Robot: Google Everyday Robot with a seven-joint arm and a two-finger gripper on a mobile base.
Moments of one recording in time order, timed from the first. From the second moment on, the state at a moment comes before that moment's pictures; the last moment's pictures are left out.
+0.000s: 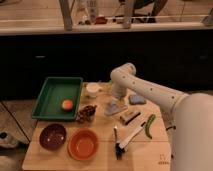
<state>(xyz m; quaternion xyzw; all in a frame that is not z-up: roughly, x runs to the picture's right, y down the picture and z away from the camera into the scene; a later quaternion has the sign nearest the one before) 0.073 0.086 0.881 -0.30 -0.11 -0.19 0.93</state>
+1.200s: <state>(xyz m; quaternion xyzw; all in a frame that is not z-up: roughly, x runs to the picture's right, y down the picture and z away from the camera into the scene) 0.063 0.090 0.907 -0.30 -0.12 -0.20 0.93</state>
